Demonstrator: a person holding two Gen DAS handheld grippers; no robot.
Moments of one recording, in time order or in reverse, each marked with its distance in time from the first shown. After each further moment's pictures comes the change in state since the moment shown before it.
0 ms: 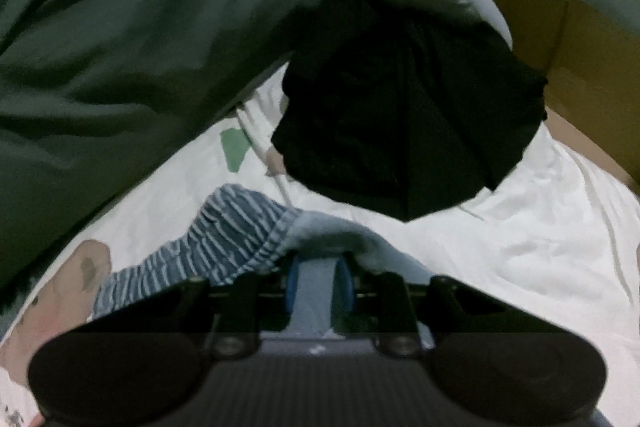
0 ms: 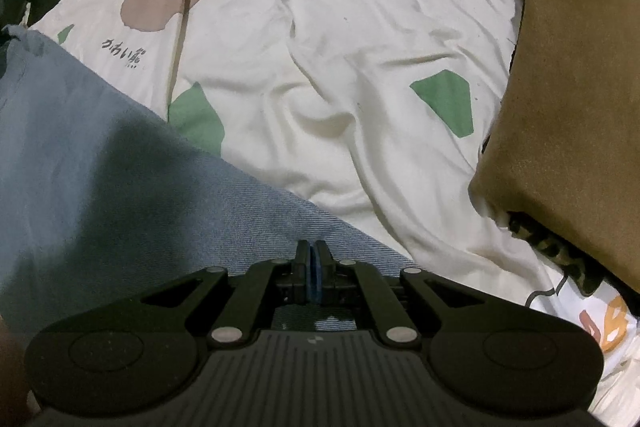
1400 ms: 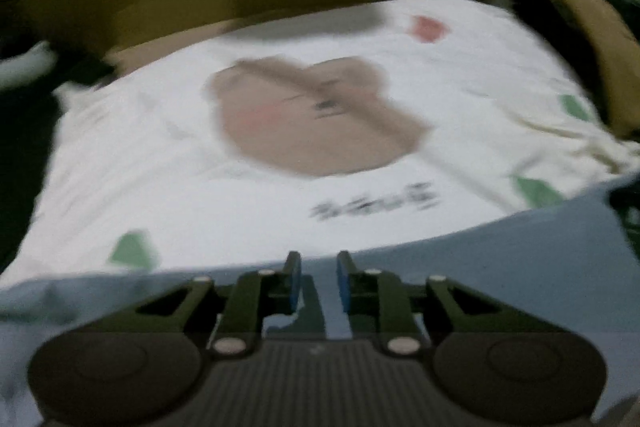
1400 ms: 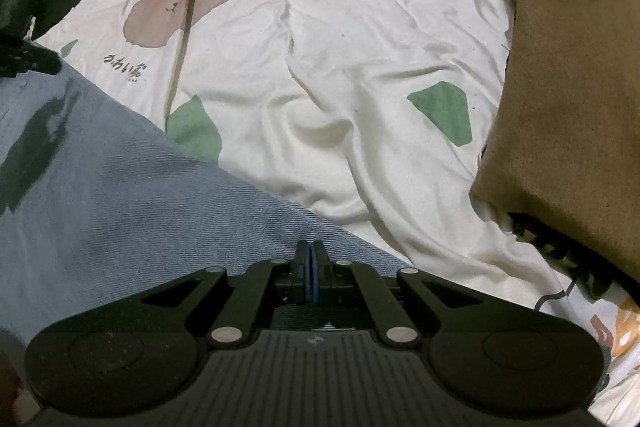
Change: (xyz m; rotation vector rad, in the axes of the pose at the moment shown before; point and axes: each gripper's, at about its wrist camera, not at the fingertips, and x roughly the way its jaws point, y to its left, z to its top) left arm -0.136 -0.232 -0.140 0.807 0.117 -0.481; right arm 0.002 -0.003 -0.012 0.000 -0.100 -0.001
